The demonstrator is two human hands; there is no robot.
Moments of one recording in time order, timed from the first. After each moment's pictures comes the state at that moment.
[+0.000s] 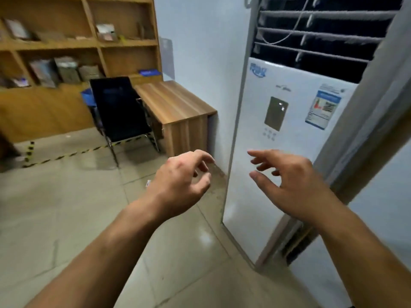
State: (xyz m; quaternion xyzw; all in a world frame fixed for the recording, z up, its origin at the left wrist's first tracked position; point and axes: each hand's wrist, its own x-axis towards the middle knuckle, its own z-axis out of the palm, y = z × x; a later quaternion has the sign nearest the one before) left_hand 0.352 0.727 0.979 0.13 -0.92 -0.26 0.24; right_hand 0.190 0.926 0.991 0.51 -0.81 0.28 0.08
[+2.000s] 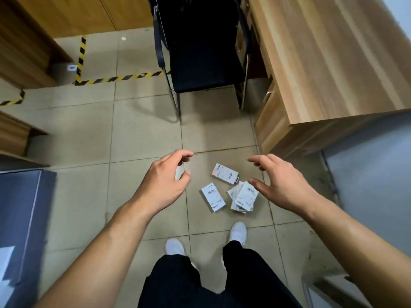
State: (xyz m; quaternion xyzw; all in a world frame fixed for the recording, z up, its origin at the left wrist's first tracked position) left_hand 0.127 -0.202 0.671 0.49 -0.79 -0.36 0.09; right_hand -0.151 -0.082 0.670 0.60 -0.75 0.06 -0.27
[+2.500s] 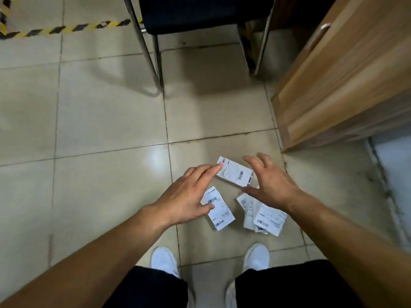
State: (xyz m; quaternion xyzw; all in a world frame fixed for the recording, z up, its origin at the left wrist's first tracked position) left_hand 0.084 -0.300 0.230 0.29 -0.89 -0.34 -0.09; right_hand -0.158 -0.213 0.235 0.54 -0.77 -0.07 -0.33
